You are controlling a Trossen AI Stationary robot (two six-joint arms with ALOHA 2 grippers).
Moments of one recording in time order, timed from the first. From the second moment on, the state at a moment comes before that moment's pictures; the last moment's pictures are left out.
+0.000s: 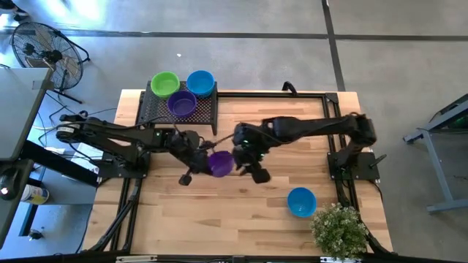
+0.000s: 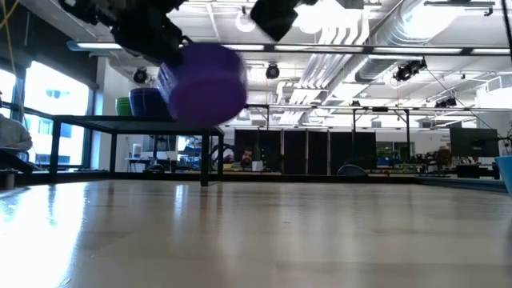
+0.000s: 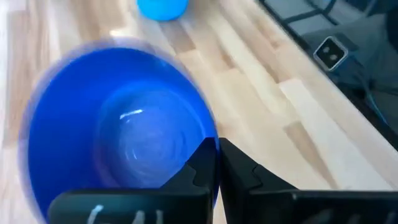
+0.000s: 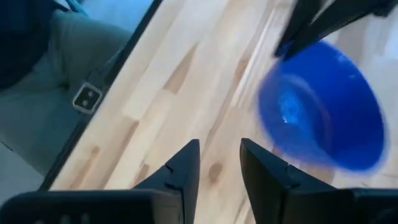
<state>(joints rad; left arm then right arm) -0.04 1.21 0.80 -0.23 0.34 0.21 0.04 1.80 1.68 -0.81 -0.43 -0.21</state>
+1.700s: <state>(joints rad) 0.60 1.22 1.31 -1.14 -0.03 0.46 0.09 1.38 0.72 0.23 -0.24 -0.06</state>
